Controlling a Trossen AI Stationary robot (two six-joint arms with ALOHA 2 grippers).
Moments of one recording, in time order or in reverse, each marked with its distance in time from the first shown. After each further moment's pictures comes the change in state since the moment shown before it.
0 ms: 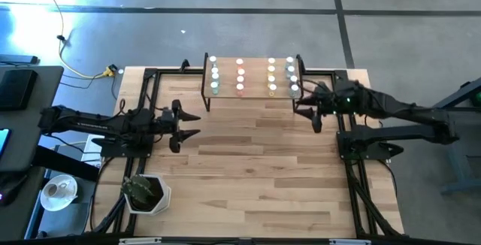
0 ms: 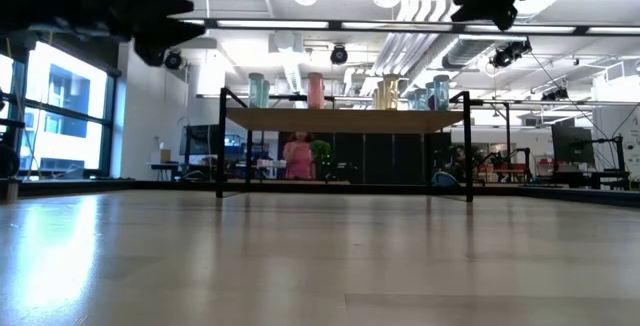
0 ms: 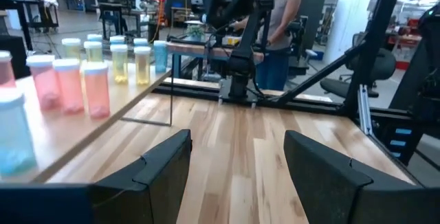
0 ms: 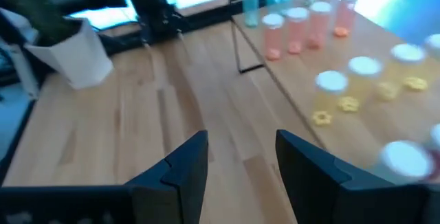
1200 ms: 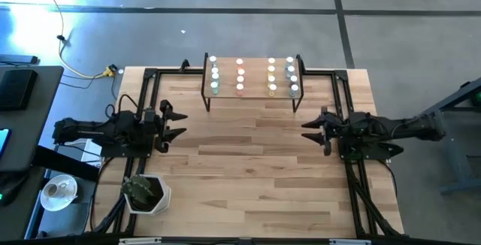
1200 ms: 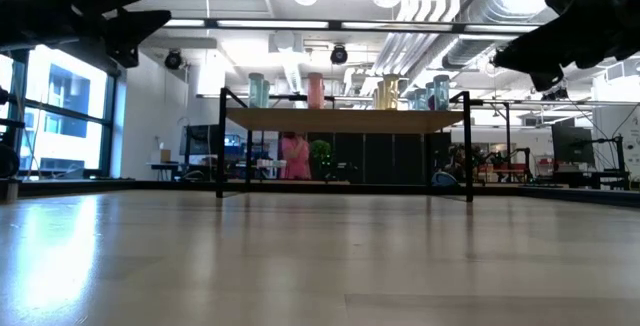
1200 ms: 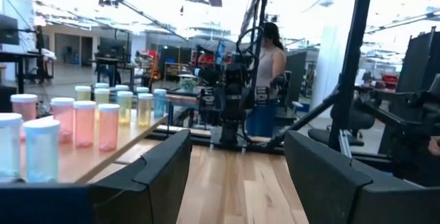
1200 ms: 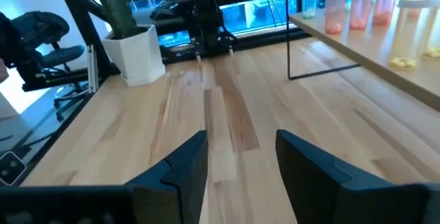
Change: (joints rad) left arm 0.000 -0.476 -0.169 -0.082 0.020 0.007; right arm 0.291 -0.553 -0.648 0.365 0.142 0.030
